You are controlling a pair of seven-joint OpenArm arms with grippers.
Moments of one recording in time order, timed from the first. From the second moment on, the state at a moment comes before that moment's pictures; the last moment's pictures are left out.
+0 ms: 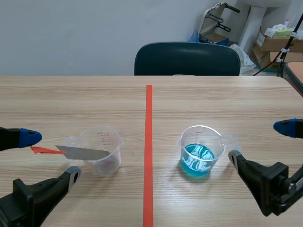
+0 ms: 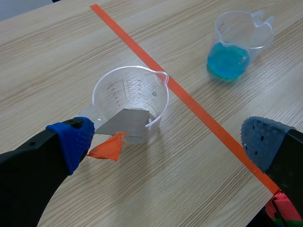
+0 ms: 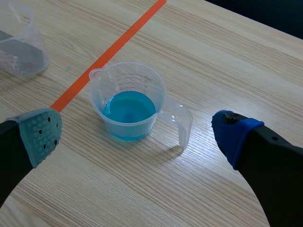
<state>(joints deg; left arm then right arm) 48.0 -32.6 -8.5 119.6 -21.5 -26.4 2.8 -45.2 30.5 12.3 114.2 17.4 24.7 2.5</state>
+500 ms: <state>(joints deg) 47.8 -32.6 -8.5 119.5 -21.4 -26.4 0.2 -37.4 30.1 7.0 114.3 14.2 27.9 8.5</state>
